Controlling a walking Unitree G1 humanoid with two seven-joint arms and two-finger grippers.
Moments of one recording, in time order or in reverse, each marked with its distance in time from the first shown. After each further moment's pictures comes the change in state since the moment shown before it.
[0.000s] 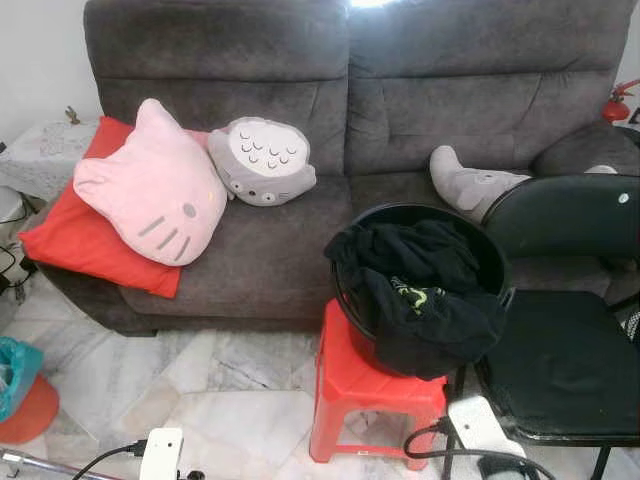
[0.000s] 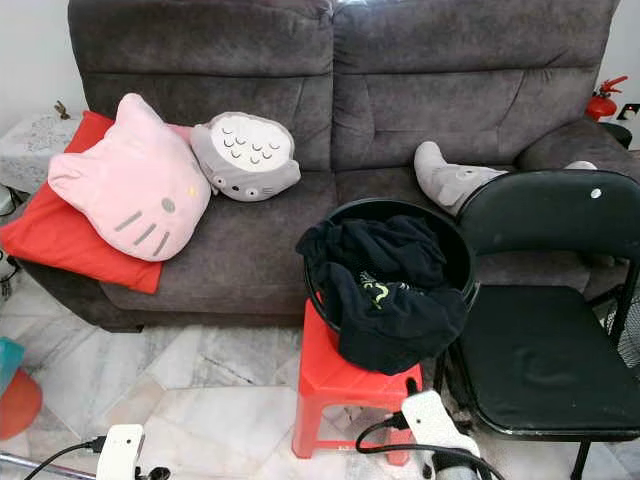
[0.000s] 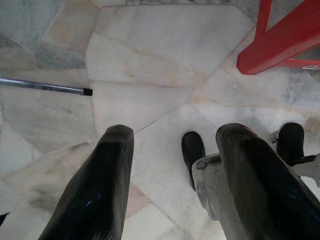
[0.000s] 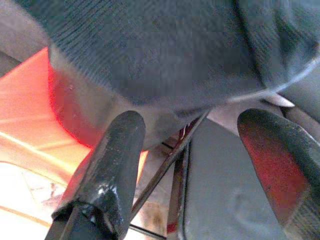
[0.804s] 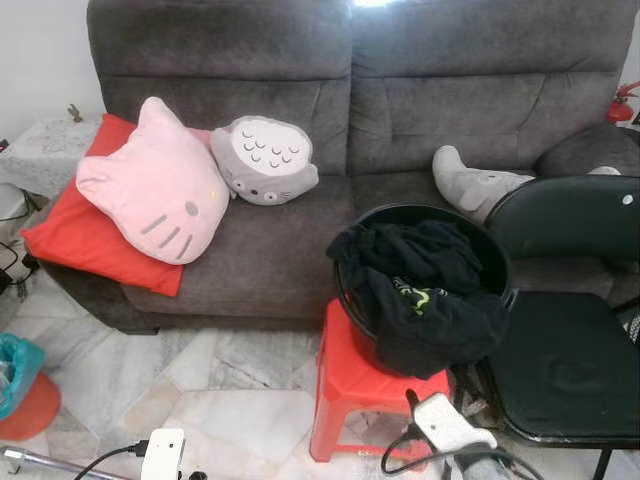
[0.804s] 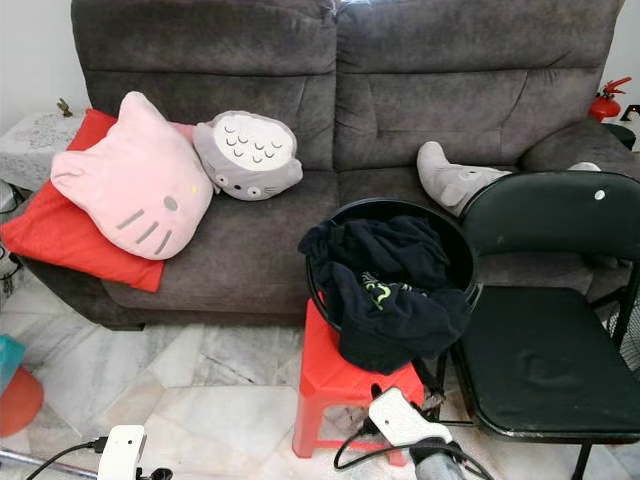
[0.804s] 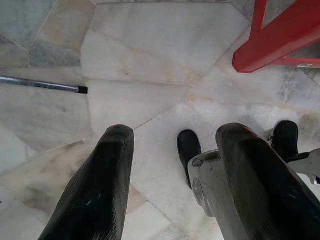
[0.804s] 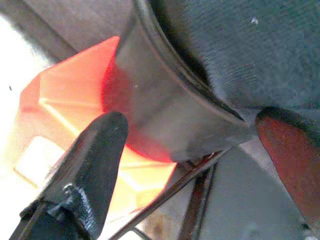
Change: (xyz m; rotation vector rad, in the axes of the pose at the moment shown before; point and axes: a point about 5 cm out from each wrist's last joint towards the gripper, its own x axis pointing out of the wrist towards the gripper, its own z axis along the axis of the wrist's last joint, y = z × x) left arm 0.000 -0.001 -0.001 0.004 0.002 -0.025; right arm -0.009 0.025 0.000 -0.184 -0.063 0.172
